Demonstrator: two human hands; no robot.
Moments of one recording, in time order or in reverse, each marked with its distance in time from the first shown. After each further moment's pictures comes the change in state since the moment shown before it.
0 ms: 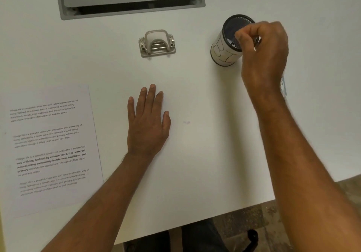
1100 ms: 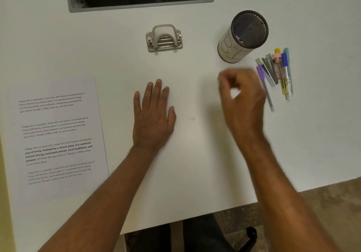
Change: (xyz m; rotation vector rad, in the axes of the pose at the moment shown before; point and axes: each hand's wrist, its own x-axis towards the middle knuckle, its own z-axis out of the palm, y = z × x) left_hand 0.001 0.002 0.000 -0.011 -0.009 -0.013; right_hand -0.096 0.007 0.008 0.156 -0.093 -0.168
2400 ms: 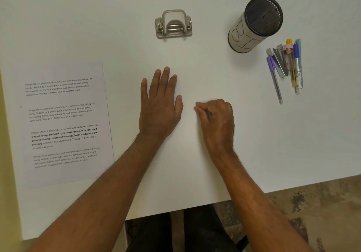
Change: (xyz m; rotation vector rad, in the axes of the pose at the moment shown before) left_hand 0.000 -0.005 0.009 0.041 0.029 0.010; right_hand -0.096 0.025 0.057 -0.086 -0.190 0.149
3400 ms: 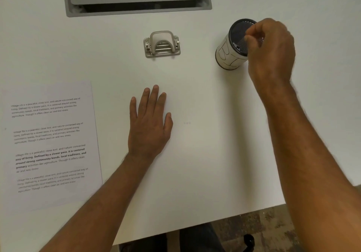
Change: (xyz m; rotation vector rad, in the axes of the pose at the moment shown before) left_hand 0.000 0.004 -0.009 -0.035 -0.049 -0.011; right_hand 0.191 -0.036 -0.118 -0.257 0.156 0.028
